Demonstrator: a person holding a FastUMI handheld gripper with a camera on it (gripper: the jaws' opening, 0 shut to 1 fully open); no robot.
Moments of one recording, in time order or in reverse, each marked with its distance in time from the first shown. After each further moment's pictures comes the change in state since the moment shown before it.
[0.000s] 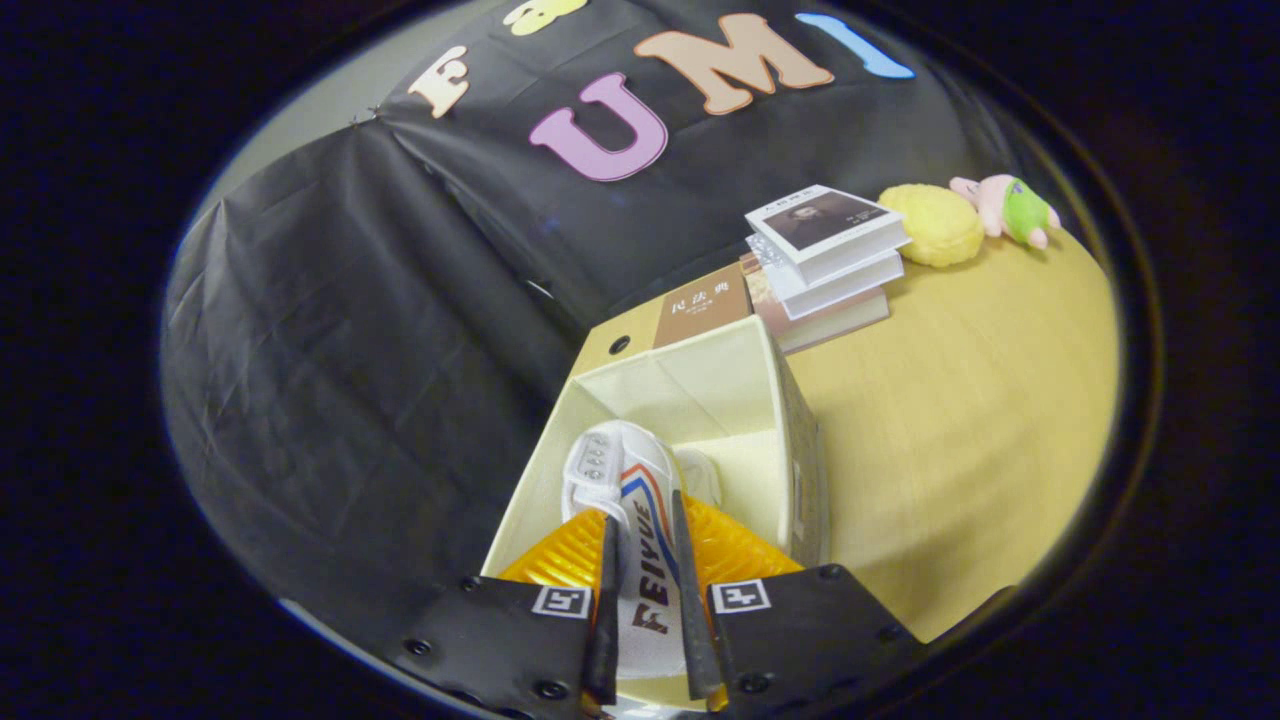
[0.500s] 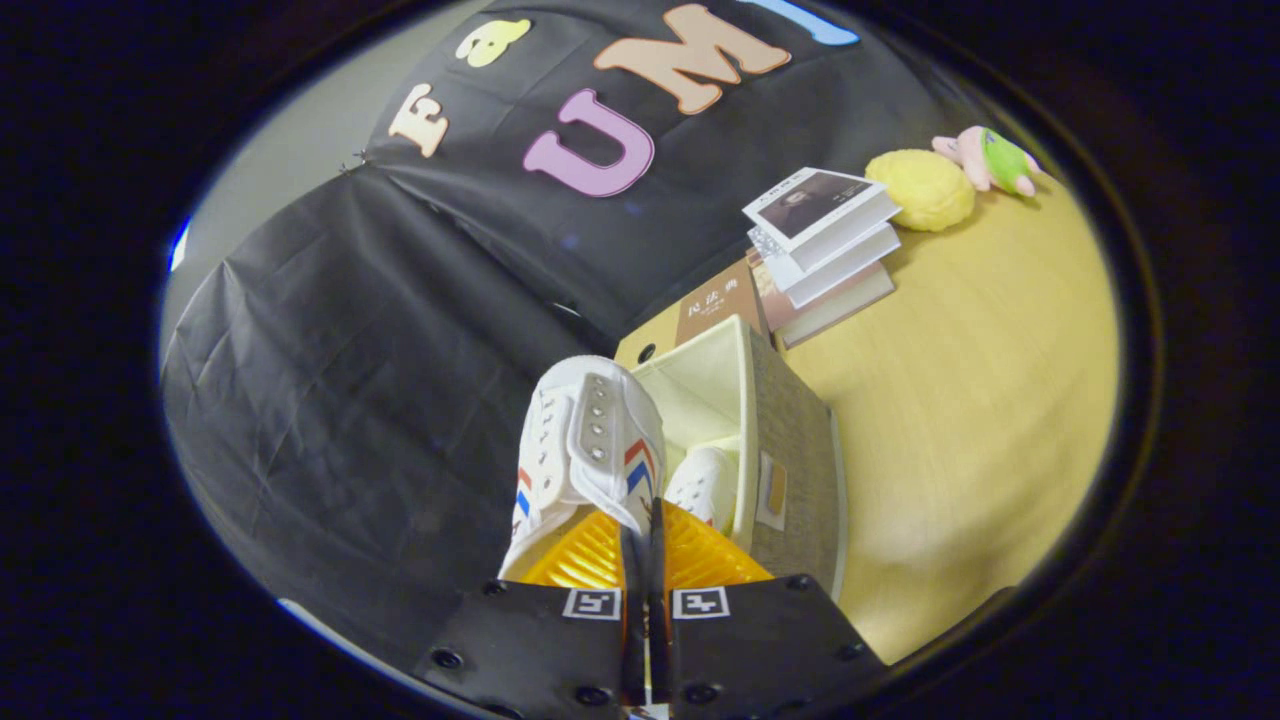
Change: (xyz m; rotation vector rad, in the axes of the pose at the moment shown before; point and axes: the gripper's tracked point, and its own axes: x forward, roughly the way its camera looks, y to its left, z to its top) arm -0.012 -0.006 0.009 0.185 -0.008 0.147
